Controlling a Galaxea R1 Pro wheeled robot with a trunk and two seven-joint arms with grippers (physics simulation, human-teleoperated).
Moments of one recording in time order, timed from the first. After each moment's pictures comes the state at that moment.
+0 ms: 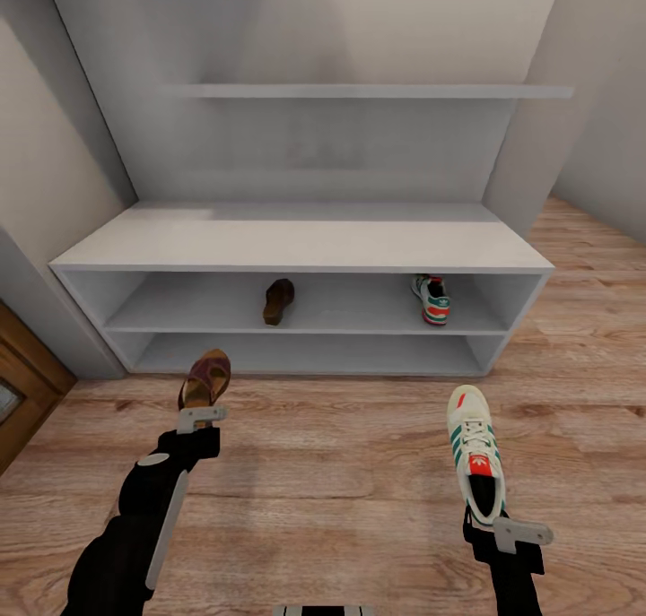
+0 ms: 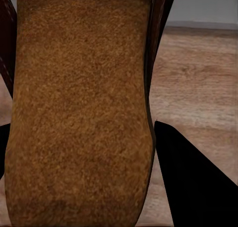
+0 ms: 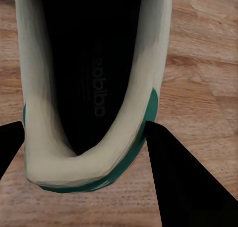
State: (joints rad) left arm -0.32 -0.07 0.05 -1.52 -0.08 0.74 0.09; right arm -0.06 0.04 -0.18 -1.09 0.27 -0.16 -0.28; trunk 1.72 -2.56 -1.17
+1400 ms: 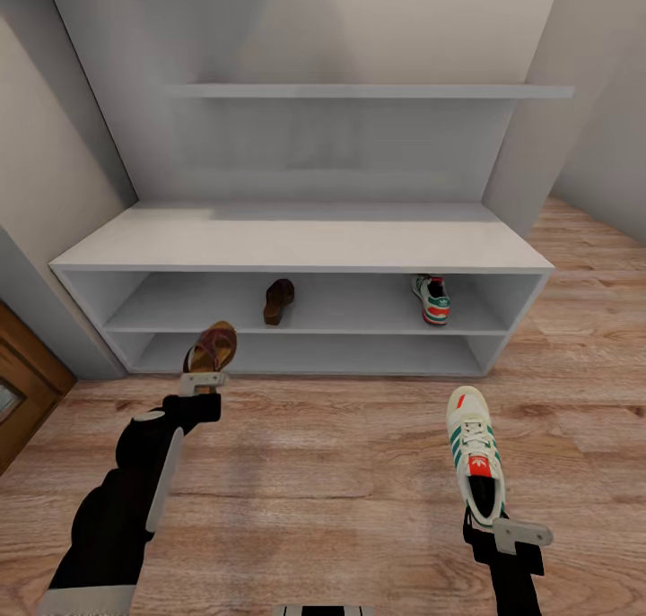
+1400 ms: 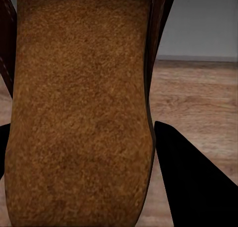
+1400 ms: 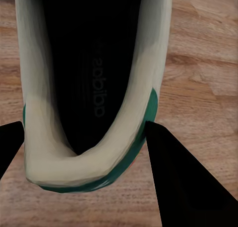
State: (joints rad) left arm -0.47 -0.03 0.05 -1.51 -0.07 0.83 -0.01; right arm -0.06 0.04 -0.18 -1.08 0.28 -0.16 -0.28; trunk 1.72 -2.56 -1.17
